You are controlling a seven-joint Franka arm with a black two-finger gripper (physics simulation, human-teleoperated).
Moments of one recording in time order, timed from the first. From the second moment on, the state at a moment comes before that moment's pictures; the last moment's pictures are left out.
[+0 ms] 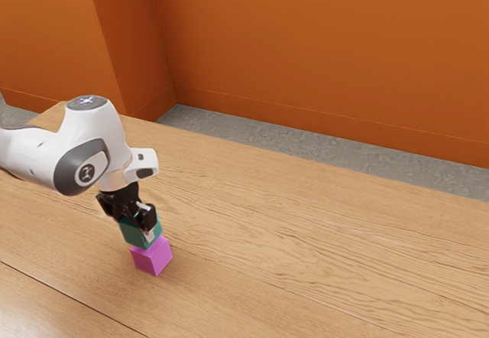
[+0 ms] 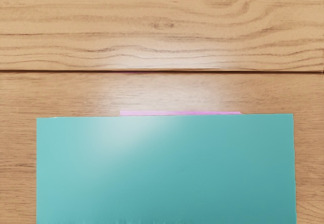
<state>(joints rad) -0.03 -0.17 0.06 -2.51 0.04 2.39 -0.01</state>
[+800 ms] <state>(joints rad) -0.03 -0.16 0.05 -2.51 0.04 2.39 0.02</state>
